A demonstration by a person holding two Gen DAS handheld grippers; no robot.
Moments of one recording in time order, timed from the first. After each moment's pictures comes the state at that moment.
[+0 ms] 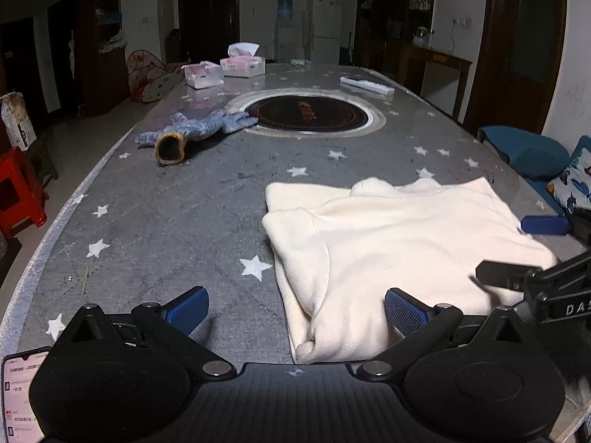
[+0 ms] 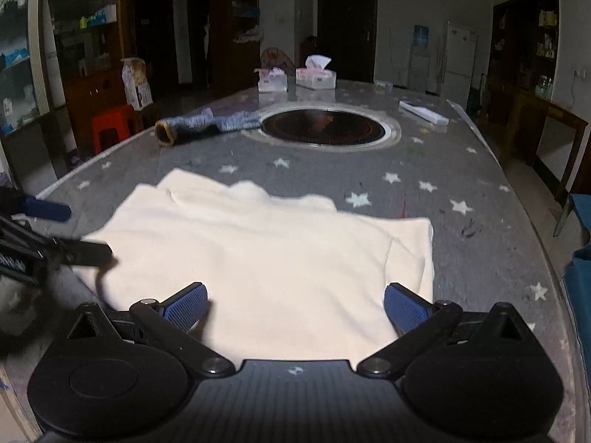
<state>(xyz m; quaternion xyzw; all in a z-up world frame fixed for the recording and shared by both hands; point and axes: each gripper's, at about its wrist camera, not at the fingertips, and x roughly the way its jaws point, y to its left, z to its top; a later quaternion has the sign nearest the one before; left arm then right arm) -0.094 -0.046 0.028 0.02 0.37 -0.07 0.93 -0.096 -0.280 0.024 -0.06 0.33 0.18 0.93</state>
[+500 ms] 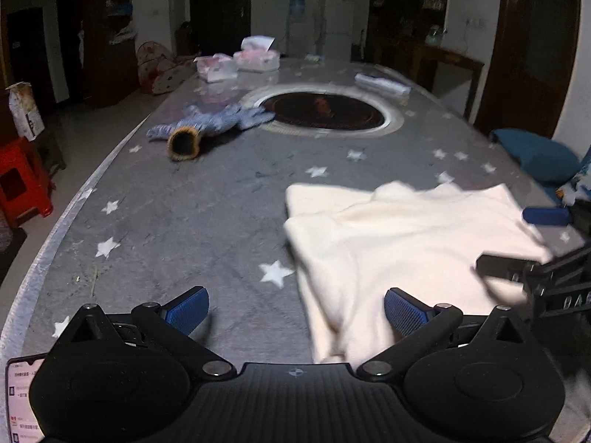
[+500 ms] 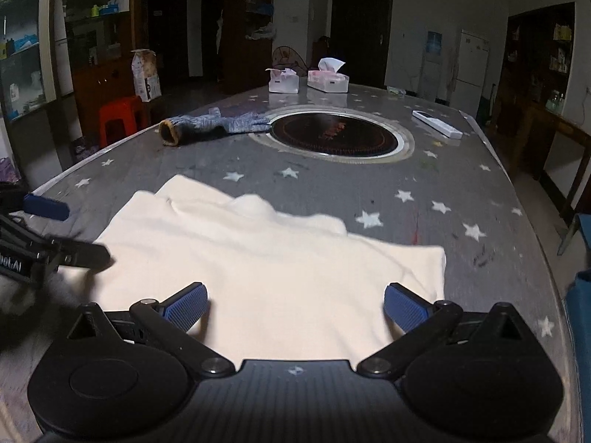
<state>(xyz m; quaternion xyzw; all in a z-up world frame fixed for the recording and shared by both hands) -0.081 -0.033 0.026 0.01 0.38 -0.04 0.92 -0.070 -0.266 0.025 -0.09 0.33 0.19 0.92</state>
